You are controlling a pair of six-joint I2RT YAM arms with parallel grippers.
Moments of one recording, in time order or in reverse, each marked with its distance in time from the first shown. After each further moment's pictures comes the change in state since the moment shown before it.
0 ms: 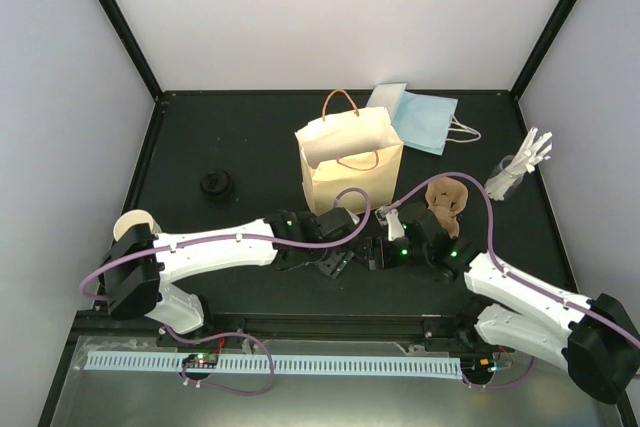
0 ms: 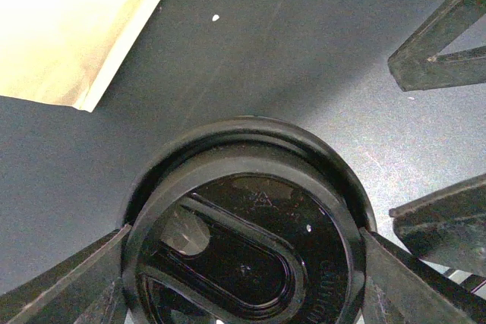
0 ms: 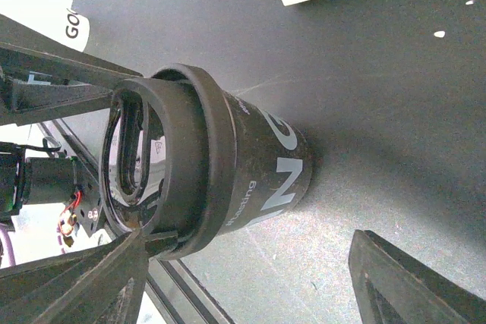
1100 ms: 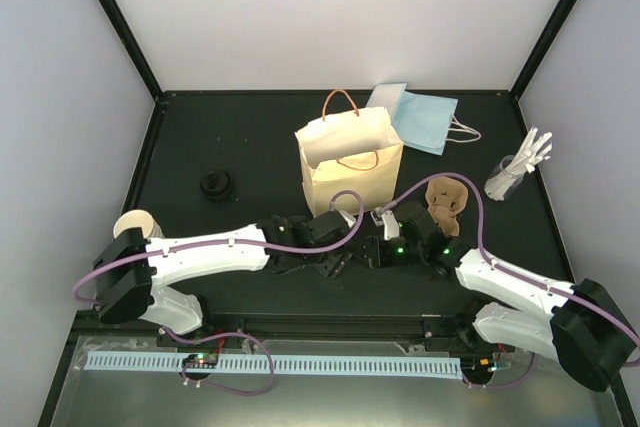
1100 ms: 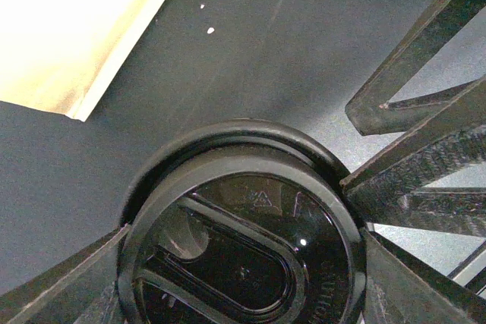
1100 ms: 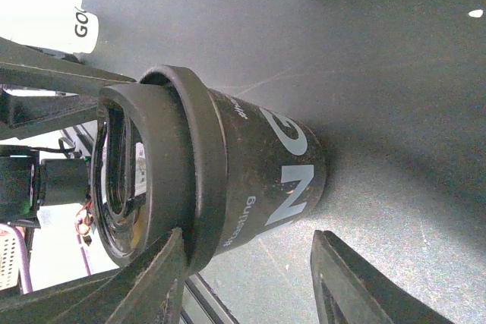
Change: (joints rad) left arm 0.000 -0.050 -0.080 0.095 0.003 -0.001; right arm -0.019 0.097 -0.029 0.123 -0.072 0.044
